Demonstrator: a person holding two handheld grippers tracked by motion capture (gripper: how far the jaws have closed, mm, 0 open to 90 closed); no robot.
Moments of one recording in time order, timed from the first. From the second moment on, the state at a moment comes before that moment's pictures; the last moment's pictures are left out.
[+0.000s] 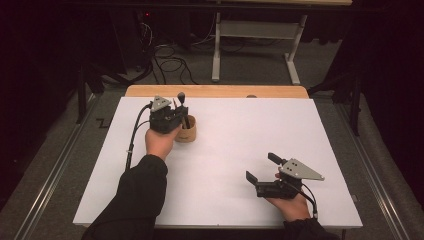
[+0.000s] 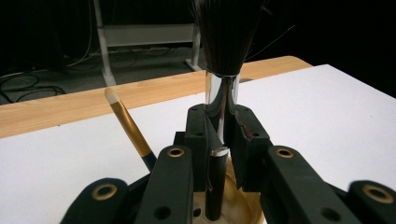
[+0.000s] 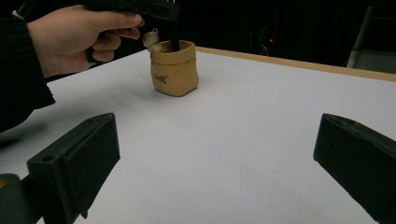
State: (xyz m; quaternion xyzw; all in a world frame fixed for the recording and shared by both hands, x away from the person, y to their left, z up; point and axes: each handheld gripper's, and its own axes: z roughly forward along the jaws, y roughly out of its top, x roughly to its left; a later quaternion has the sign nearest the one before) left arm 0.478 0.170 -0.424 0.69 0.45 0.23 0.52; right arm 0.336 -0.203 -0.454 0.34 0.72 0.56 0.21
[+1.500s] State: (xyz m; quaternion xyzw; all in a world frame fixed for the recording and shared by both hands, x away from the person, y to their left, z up) left arm 0.474 0.187 -0.416 0.68 0.48 0.24 0.50; right arm 0.336 -0.202 -0.456 0.34 0.73 0.56 0.21
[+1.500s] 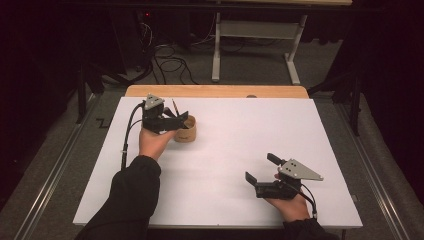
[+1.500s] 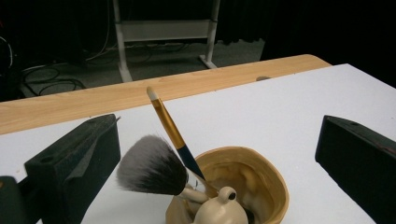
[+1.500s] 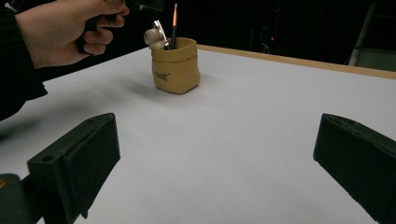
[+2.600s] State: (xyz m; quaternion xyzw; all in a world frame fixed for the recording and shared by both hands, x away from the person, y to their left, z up) left arm 0.439 0.205 -0.438 0.68 0.49 0.23 0.49; right arm 0.336 -0.200 -0.458 0.34 0.73 0.55 0.22
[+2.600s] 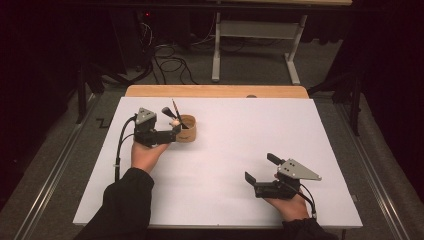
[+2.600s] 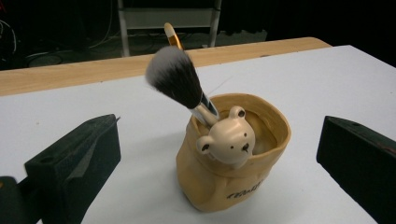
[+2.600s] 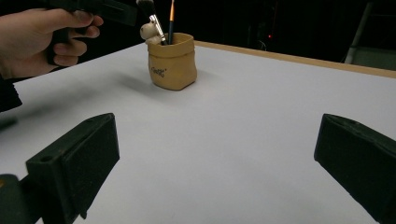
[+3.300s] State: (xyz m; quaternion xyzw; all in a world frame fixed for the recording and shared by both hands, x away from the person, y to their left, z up) left arm 0.392 0.201 -0.437 0.70 0.45 0.22 0.50; right arm 0.335 -0.201 -0.456 0.34 0.73 0.55 0.22
